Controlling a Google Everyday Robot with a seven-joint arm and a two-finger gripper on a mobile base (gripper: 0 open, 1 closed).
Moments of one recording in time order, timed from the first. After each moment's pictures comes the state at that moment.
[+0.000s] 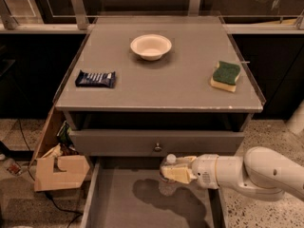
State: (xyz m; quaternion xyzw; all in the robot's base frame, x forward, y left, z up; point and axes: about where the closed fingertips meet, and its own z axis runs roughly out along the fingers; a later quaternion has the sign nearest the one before) arm 0.449 -0.064 0.633 -0.30 0.81 0.38 0.34
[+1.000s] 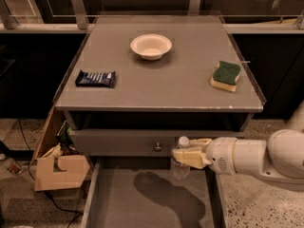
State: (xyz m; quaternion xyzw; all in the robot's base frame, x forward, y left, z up) arm 0.458 -0.097 0.712 -0.31 0.81 0.33 0.38
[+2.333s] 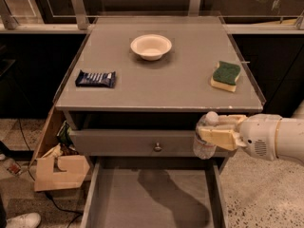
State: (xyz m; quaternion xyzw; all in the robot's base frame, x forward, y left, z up) arm 0.454 -0.151 0.824 -0.31 0.80 0.25 0.44
